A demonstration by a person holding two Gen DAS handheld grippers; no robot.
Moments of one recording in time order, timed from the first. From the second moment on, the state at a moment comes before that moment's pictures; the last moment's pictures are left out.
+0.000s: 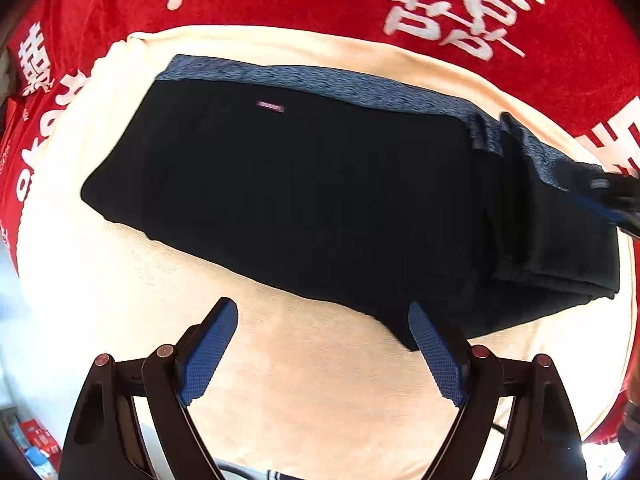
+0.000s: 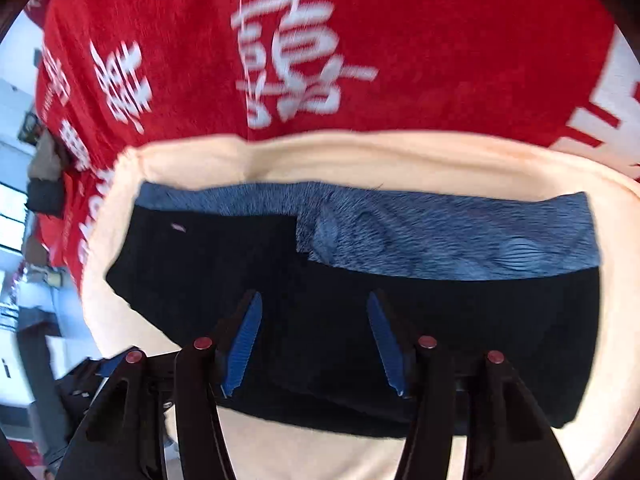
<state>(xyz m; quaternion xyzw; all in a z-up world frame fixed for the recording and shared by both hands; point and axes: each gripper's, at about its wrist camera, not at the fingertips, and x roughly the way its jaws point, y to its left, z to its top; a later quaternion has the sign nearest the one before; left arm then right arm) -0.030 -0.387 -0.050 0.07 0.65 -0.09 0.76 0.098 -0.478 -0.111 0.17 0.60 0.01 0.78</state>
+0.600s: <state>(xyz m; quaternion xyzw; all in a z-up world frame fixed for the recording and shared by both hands) -0.006 -0.285 -0.054 0.02 0.66 -0.08 0.75 0.048 -0.409 -0.116 0.12 0.65 0.00 0.75</state>
